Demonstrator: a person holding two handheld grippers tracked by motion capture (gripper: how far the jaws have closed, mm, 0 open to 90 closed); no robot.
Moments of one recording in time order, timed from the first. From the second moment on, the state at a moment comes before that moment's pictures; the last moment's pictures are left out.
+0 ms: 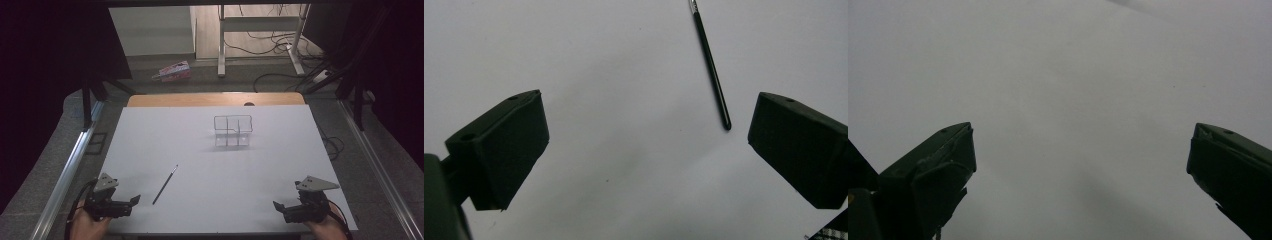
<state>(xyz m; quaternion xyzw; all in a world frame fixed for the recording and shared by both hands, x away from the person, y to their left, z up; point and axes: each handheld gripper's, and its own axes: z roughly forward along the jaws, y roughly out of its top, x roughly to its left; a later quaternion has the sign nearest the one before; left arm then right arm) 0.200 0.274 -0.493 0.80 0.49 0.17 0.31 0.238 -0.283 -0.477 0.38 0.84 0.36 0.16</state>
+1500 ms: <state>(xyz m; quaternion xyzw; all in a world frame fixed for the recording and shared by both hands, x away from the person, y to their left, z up) 0.239 0.249 -0.472 0.85 0.47 0.11 0.22 0.239 -0.278 -0.479 0.38 0.84 0.34 0.16</state>
